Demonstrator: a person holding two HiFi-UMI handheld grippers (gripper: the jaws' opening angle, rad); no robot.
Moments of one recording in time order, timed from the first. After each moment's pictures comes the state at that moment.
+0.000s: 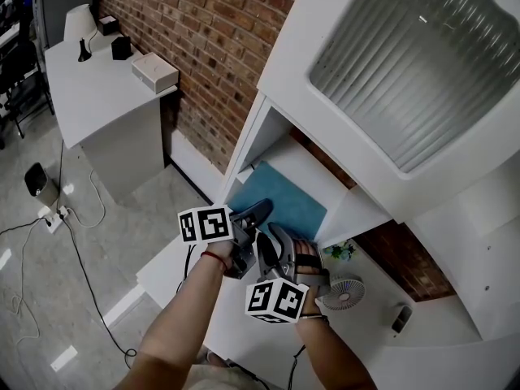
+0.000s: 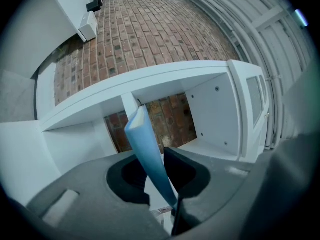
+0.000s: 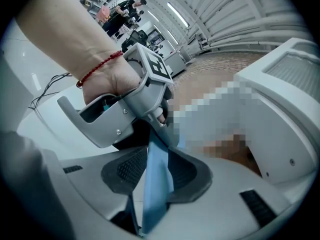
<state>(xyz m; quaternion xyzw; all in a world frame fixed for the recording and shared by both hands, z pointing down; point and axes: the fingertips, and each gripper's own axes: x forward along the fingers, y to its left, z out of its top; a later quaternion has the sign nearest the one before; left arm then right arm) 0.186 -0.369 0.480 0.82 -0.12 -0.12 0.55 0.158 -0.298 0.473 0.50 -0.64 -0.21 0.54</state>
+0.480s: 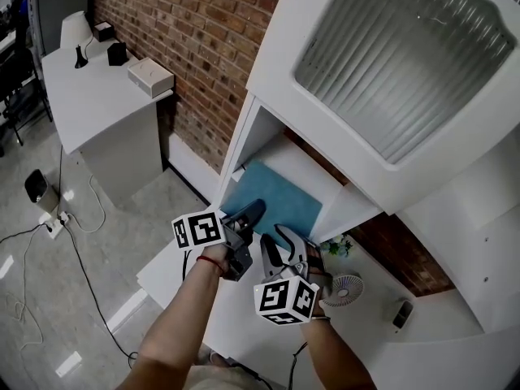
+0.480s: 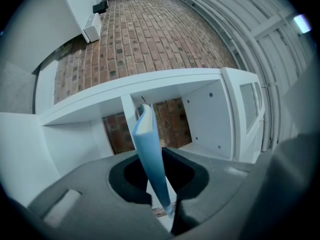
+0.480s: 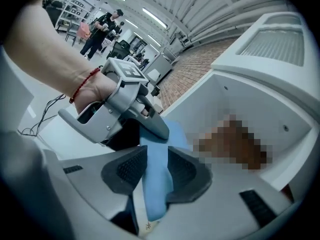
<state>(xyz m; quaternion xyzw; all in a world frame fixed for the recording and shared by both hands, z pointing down) 0.177 -0.361 0.471 0.81 -0.12 -0.16 0.55 0.171 -0.282 0.454 0.55 -0.68 -0.14 0.46</state>
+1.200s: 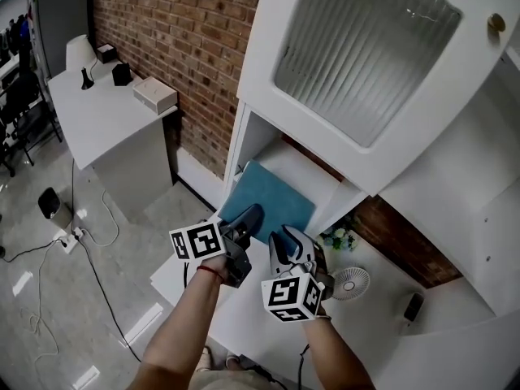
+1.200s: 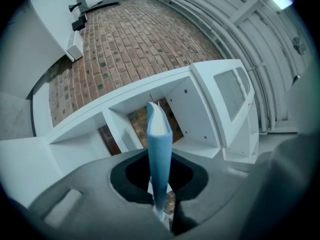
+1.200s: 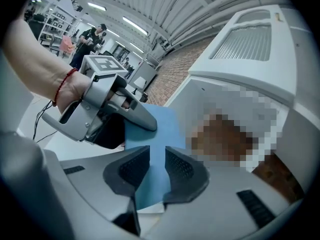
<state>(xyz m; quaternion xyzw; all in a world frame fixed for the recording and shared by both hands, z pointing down) 0.151 -0.329 0.432 0.85 -0.14 -0.15 0.48 0.175 -0.258 0.426 0.61 -0.68 -0.11 0.38</state>
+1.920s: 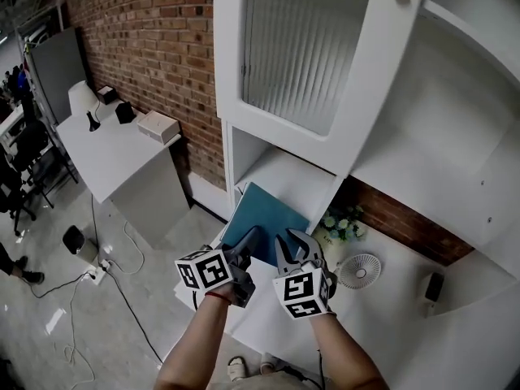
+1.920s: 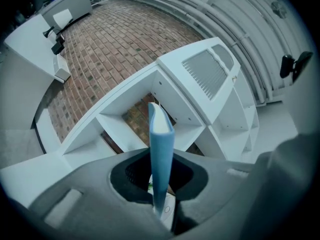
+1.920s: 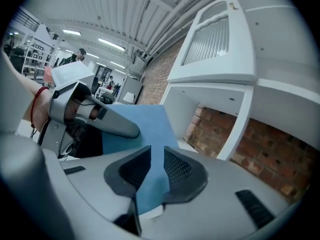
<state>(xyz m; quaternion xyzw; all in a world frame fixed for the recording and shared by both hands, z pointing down) 0.131 -0.263 0.412 0.90 -0.17 -0.09 0.39 0.178 -0.224 0.402 0.66 -0.71 -0.05 0.26</state>
